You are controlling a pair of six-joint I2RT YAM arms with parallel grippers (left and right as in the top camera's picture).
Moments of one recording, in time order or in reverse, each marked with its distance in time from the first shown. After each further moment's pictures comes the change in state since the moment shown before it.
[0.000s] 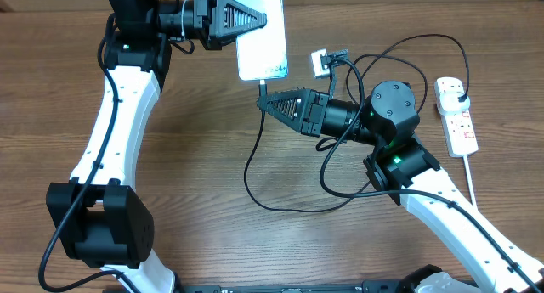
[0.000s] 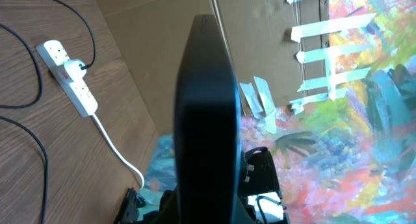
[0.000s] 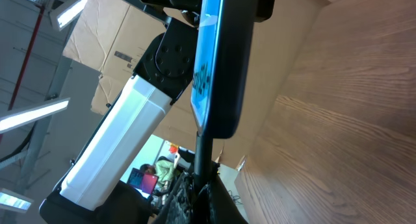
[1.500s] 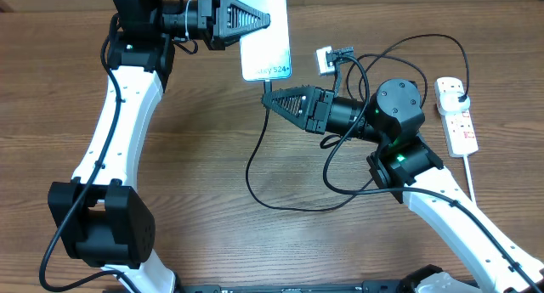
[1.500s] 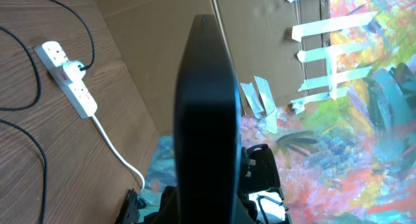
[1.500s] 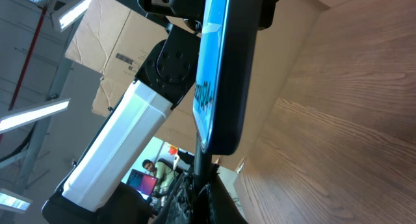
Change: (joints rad) left arm -0.014 0.000 0.000 0.000 -0.011 0.007; right arm -0.027 0.000 0.000 0.011 -0.020 0.001
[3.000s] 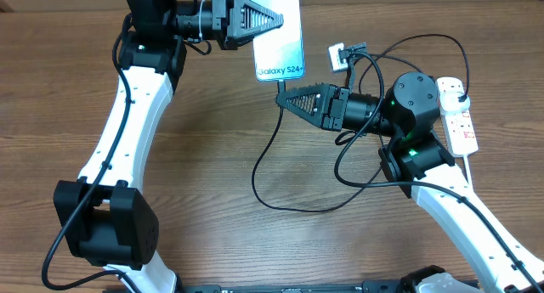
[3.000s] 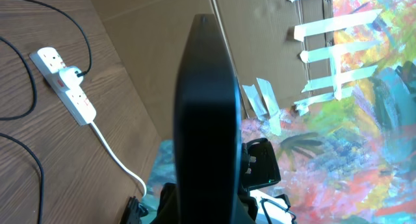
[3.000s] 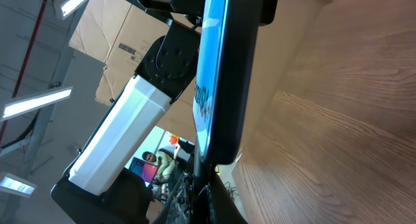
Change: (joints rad) left arm -0.051 0.000 0.000 0.000 -0.054 0.019; right arm -0.091 0.000 -0.002 -0.001 -0.135 -0.020
